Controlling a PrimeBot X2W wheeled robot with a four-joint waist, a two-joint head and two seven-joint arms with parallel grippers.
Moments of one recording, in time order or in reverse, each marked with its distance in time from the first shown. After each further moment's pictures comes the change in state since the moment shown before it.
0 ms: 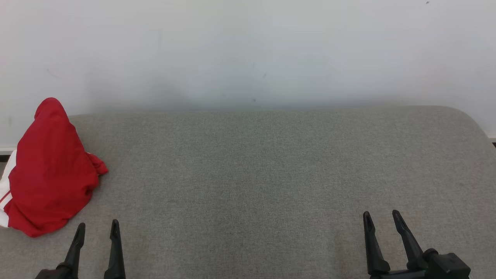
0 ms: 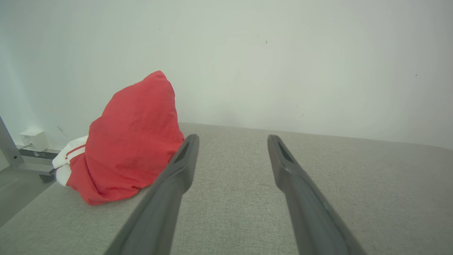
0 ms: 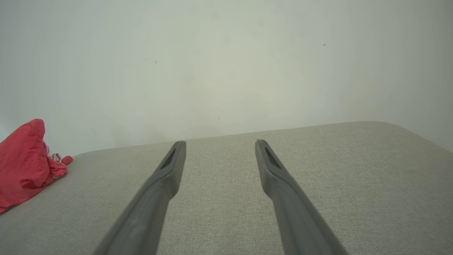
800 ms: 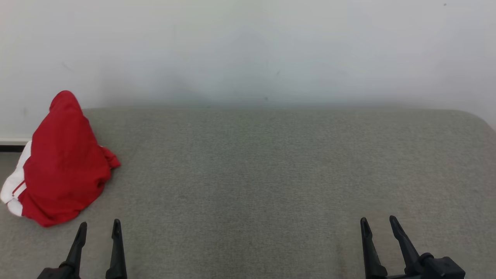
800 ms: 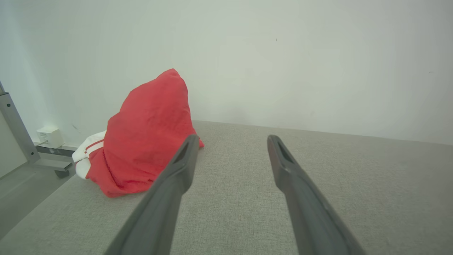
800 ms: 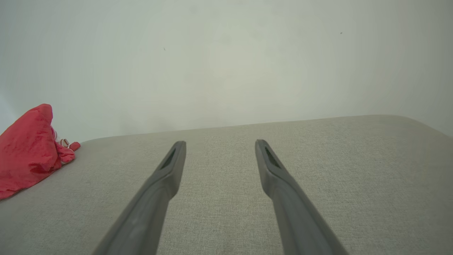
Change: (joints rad) left arm -0.006 -0.002 0.003 0.018 0.020 -0.008 -0.008; right arm 0.007 0.000 0.004 0.030 -0.015 0.000 -0.008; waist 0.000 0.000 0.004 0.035
